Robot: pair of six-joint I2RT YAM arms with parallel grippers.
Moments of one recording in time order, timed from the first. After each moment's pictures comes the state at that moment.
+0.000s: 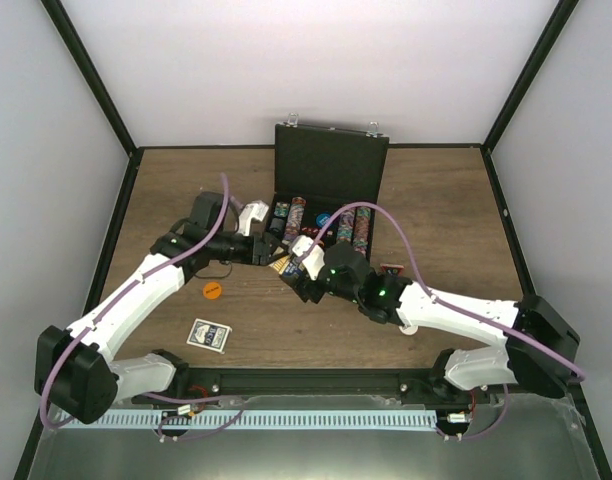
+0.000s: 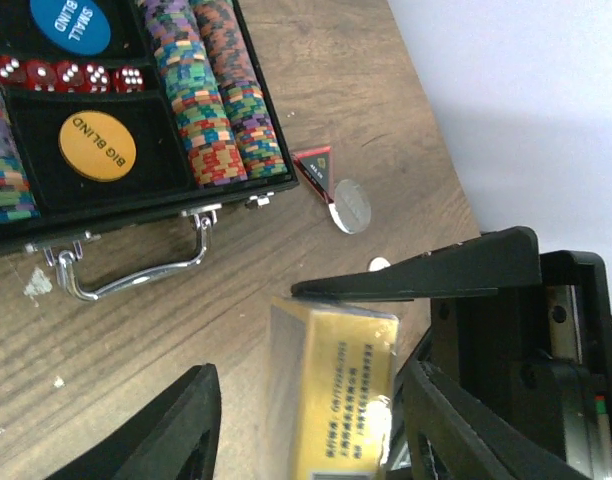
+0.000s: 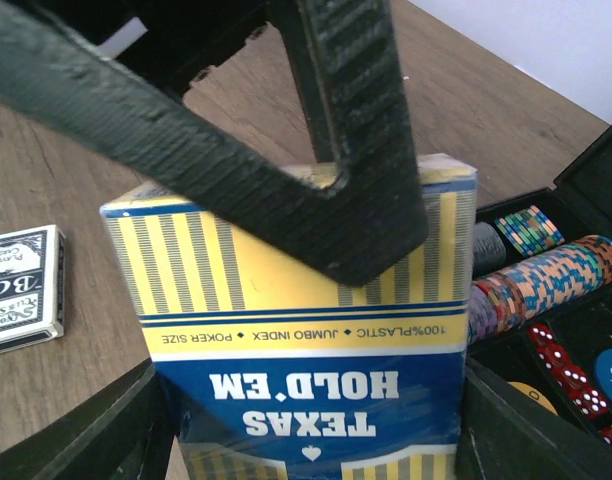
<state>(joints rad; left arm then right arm) -0.47 1.21 0.95 -0.47 0.67 -0.44 1.01 1.28 0.75 0.10 0.04 -0.07</state>
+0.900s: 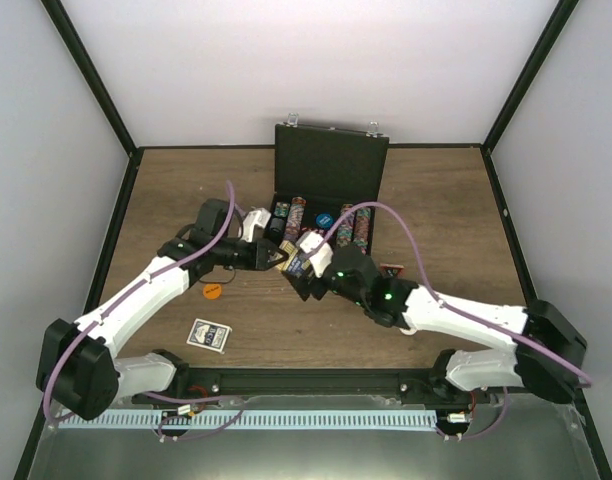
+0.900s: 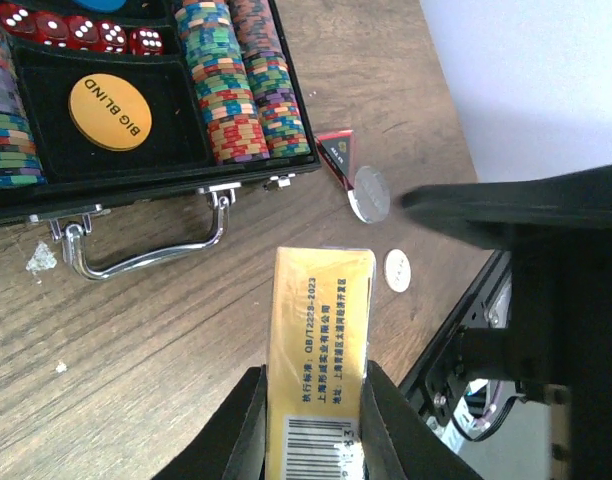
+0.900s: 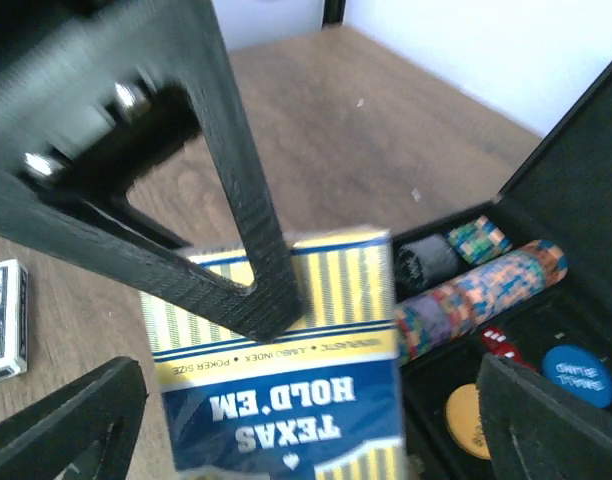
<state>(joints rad) -0.48 1.23 0.89 -0.42 0.65 -0.45 1.01 1.29 0.75 0.12 0.12 -0.07</state>
